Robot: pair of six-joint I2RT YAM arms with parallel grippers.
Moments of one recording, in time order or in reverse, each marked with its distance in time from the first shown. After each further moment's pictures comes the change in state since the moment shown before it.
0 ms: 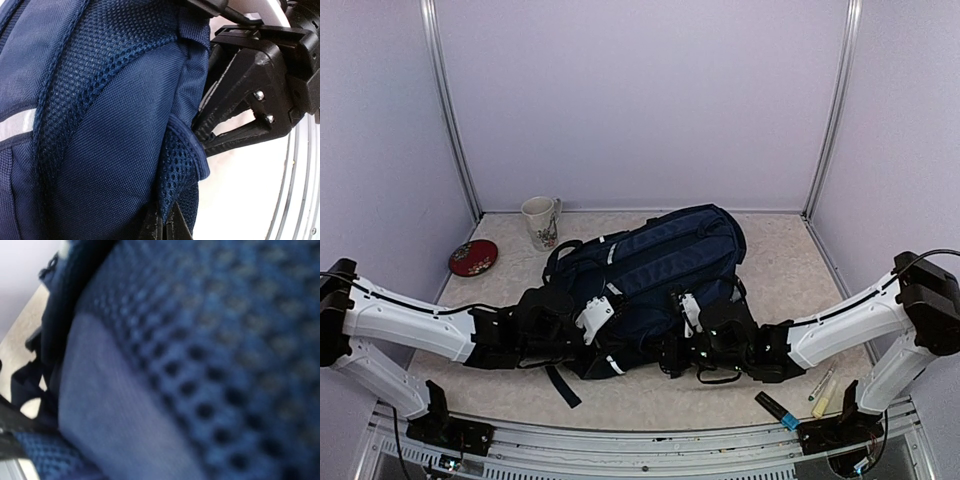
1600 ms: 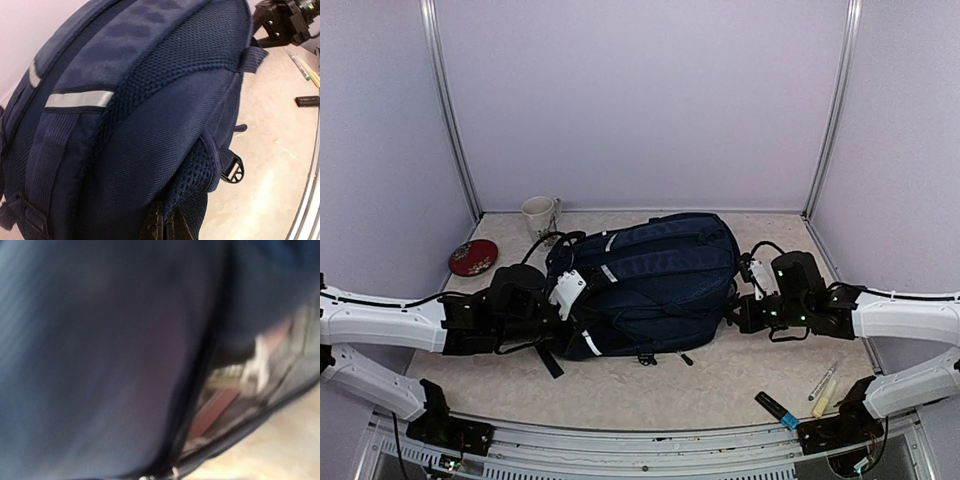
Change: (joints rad) left arm 0.109 -0.158 0.007 -0.131 -0.079 0.018; right arm -0.476 -0.421 -0.082 -0.537 -0.206 -0.275
